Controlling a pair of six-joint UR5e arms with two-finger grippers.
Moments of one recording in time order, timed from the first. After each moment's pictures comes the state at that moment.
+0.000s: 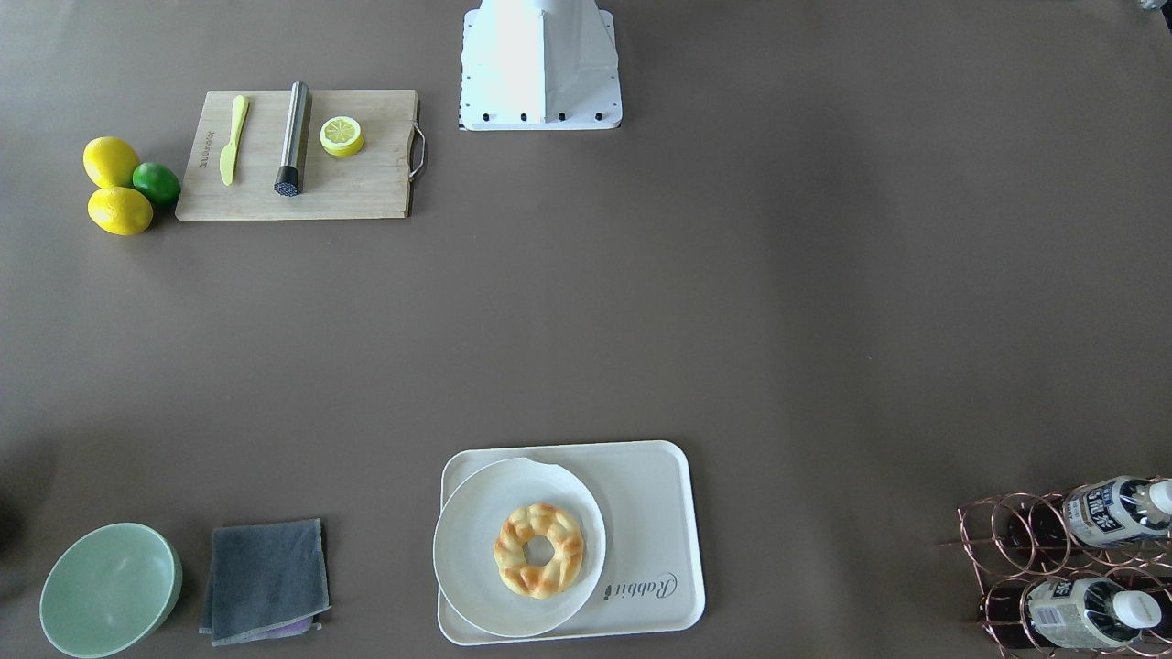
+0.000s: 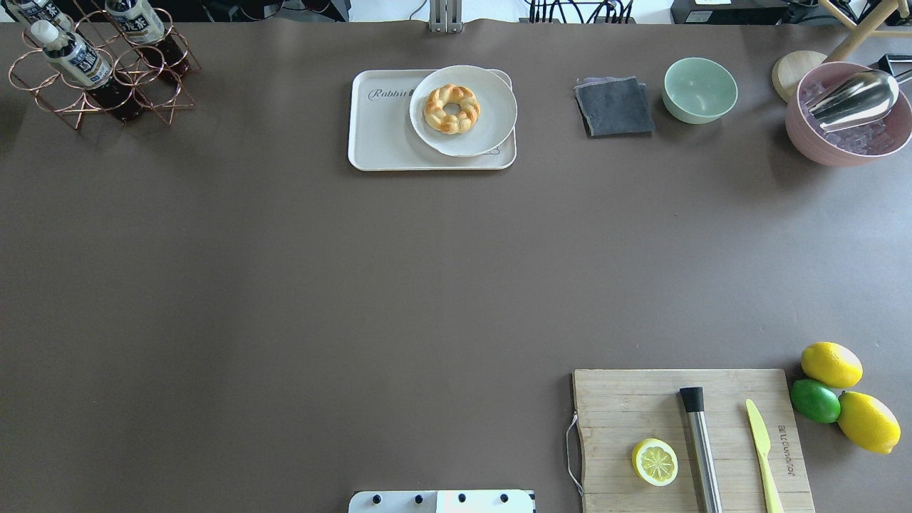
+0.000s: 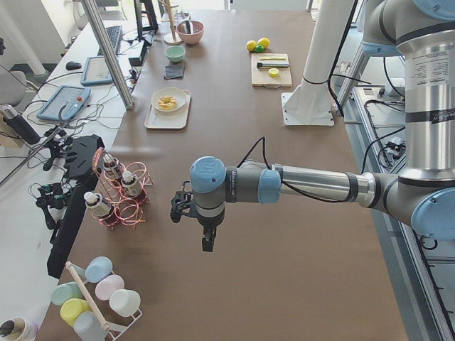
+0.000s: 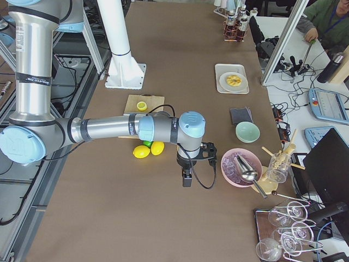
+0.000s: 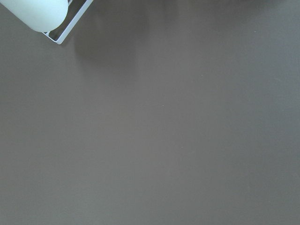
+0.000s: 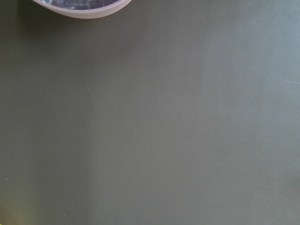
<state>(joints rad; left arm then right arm) -1.60 -1.45 -1.80 -1.50 -2.33 0.07 1.57 -1.68 1.82 -1.74 2.22 -0.12</state>
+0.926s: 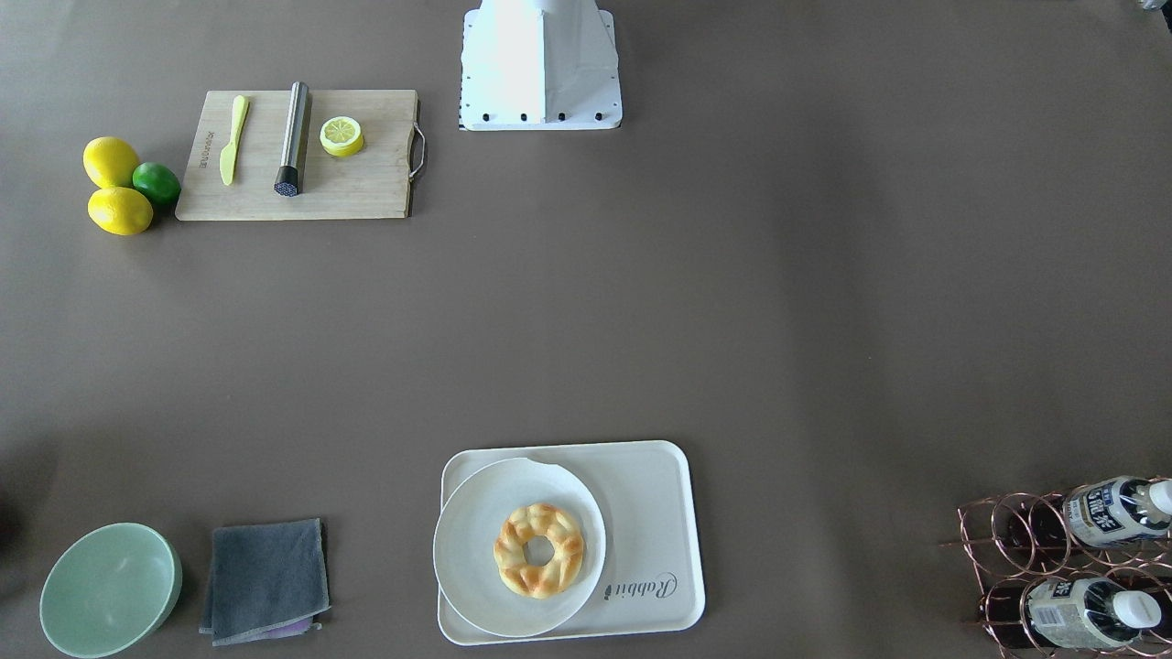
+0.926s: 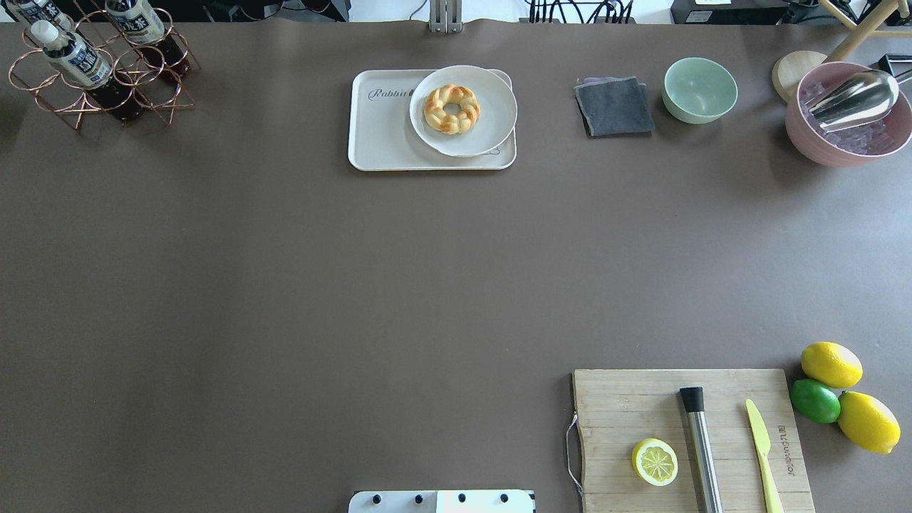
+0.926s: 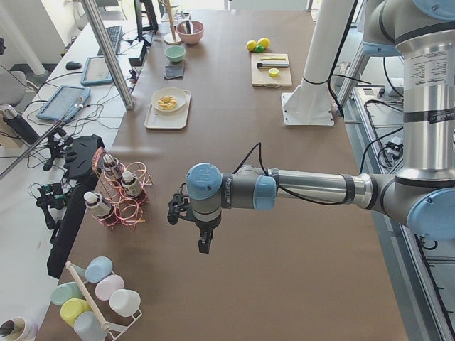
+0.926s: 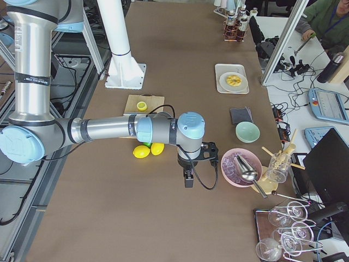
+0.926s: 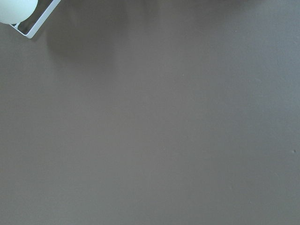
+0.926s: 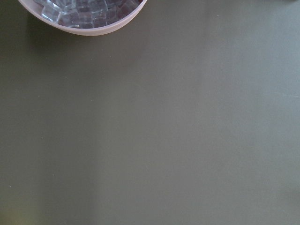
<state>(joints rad) -1.59 -1.46 -1.74 -1.54 -2.37 0.10 1.60 -1.67 1.81 -1.71 2.25 -0.14</state>
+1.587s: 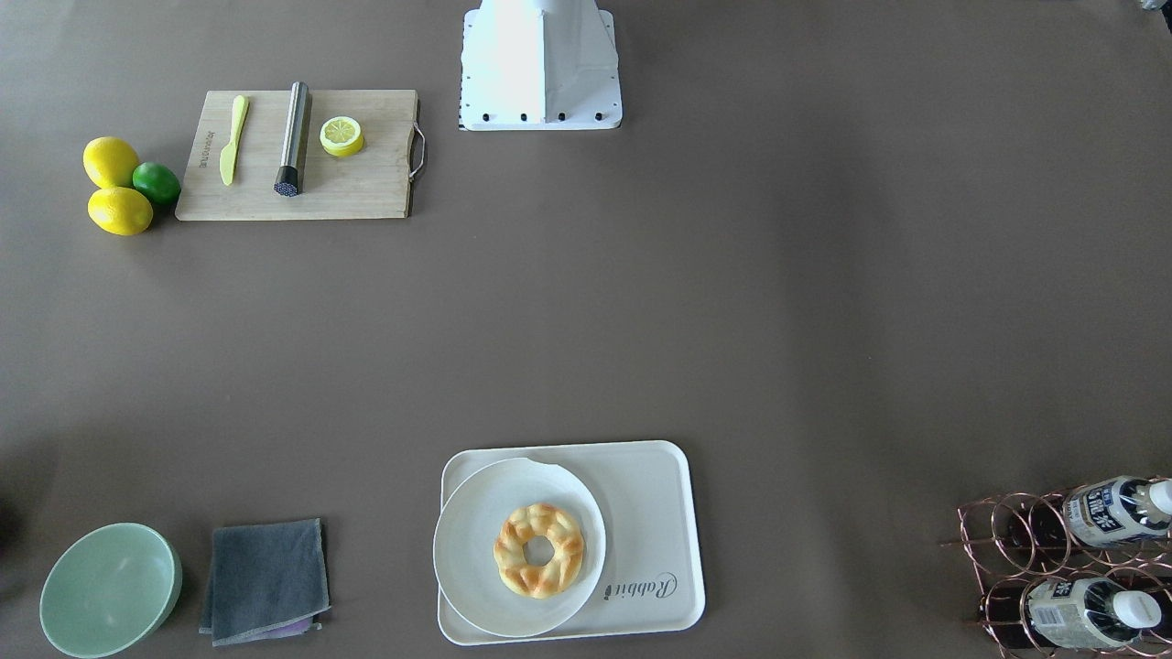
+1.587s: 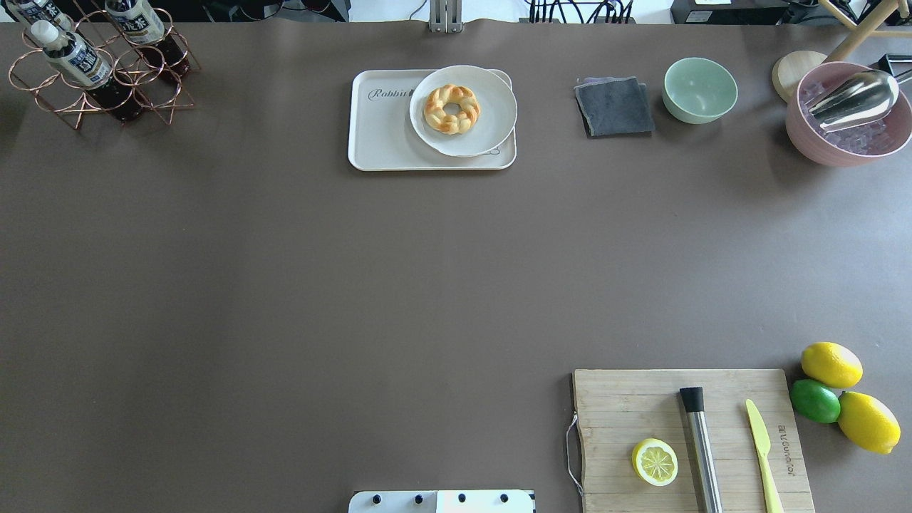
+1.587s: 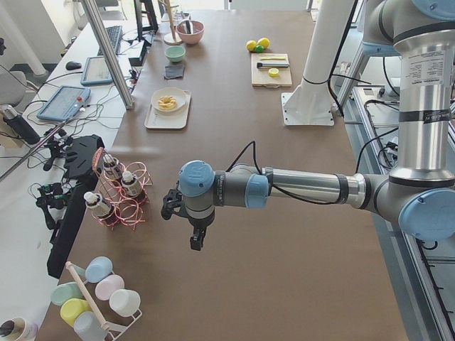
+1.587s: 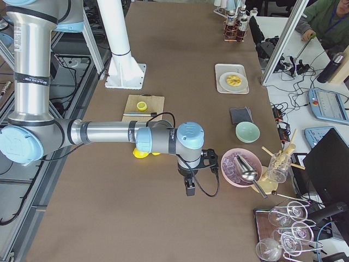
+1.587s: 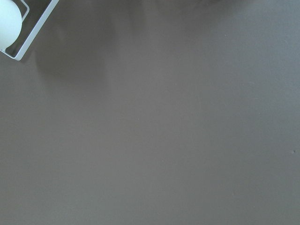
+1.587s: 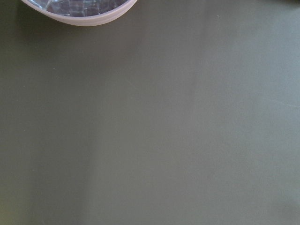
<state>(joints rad) -1.58 -1.50 -1.72 -1.55 -2.37 0.14 1.61 -1.68 1.74 -1.63 2.24 -0.21</state>
